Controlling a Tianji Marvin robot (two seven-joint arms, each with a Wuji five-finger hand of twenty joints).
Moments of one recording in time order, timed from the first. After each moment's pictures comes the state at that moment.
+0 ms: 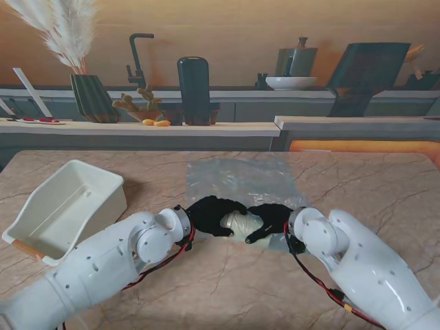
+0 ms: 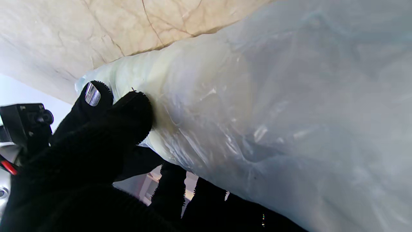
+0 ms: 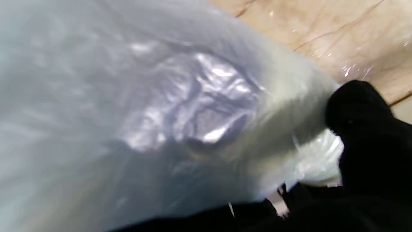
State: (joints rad) left arm 1.01 -1.13 -0.56 -1.24 0.58 -0.21 -0.04; right arm -1.29 -1.03 1.01 -1.42 -0.68 -0.04 0.42; left_hand 0.73 -0.52 0.72 -0.13 0.28 0.12 0.55 0.56 0.52 0.25 0.22 0.52 0.52 0.26 0.36 0.52 0.21 0.18 0.86 0.49; right_hand 0.40 -0.56 0.58 -0.07 0.28 0.08 0.40 0.54 0.37 0.20 0.44 0.34 0.49 0.09 0.47 0.50 0.09 0.22 0.46 0.73
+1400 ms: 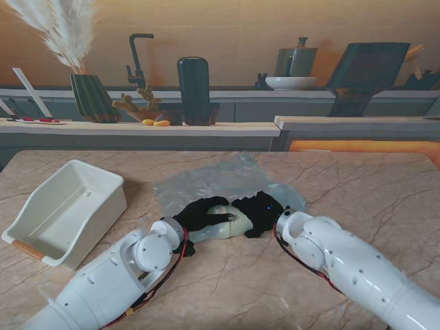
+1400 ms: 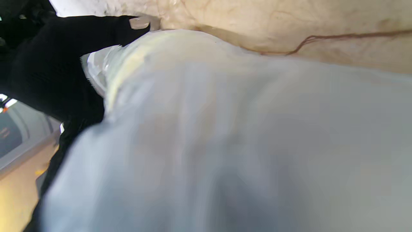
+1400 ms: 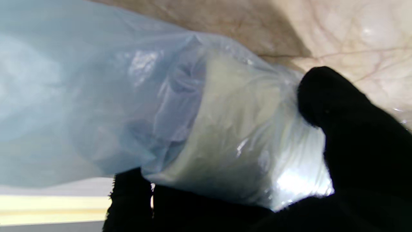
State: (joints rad) left arm 1.20 -1.21 -0.78 -1.23 0.29 -0.03 0.05; right arm -1.08 -1.02 0.65 -1.18 -0.98 -0.19 -0.09; left_hand 0.68 -0.16 0.00 -0.07 0.35 0.15 0.37 0.40 0.46 0.23 0.26 0.38 0.36 0.29 0.33 0.47 0.04 0.21 0.69 0.38; right_hand 0.50 -0.68 0.76 0.04 0.17 0.21 0.67 0.58 0.53 0.19 0.73 0.41 0.58 0.12 0.58 0.57 0.31 0.14 0.80 0.66
